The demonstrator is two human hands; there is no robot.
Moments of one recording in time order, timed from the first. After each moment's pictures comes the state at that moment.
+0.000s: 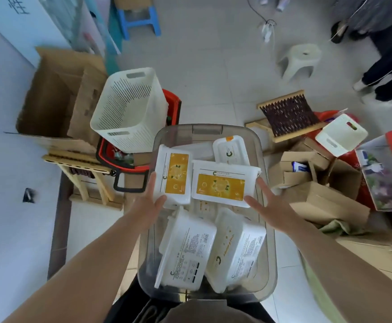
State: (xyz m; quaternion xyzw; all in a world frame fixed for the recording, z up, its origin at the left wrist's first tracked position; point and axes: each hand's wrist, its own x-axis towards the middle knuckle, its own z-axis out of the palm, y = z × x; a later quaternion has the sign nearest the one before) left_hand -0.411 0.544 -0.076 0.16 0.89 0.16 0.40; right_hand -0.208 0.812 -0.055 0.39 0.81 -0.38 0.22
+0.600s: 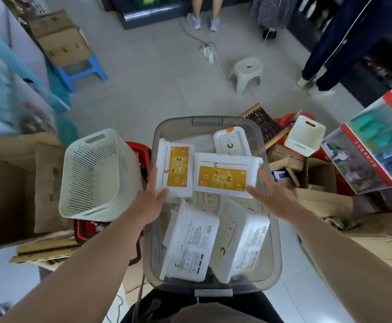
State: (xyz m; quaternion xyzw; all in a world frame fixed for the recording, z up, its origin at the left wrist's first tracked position) left_hand -0.579 0.703 -0.049 0.34 0.85 0.14 0.38; right_hand -0.303 0.907 -0.016 0.48 0.79 -0.36 0.10
